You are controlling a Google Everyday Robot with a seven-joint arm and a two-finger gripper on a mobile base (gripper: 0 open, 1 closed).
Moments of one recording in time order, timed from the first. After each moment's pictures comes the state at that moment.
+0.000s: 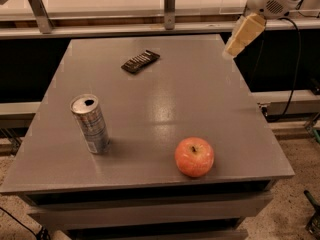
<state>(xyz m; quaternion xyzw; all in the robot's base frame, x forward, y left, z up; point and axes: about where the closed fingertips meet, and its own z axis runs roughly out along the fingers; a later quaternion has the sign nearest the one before) 0.652 -0.184 1.002 -0.60 0.72 -0.04 0.35</state>
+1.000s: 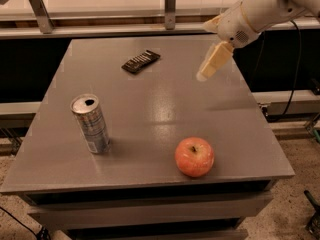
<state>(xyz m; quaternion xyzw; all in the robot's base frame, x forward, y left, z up) 0.658 -0.118 0.926 -0.63 0.69 0.11 0.35</state>
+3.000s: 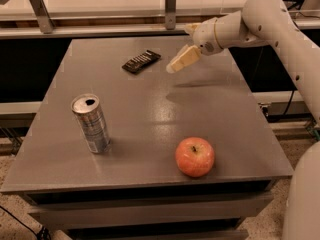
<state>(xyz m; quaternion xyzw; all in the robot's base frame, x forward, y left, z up) 0.749 -0.062 0.890 -0.54 0.67 0.19 0.47</state>
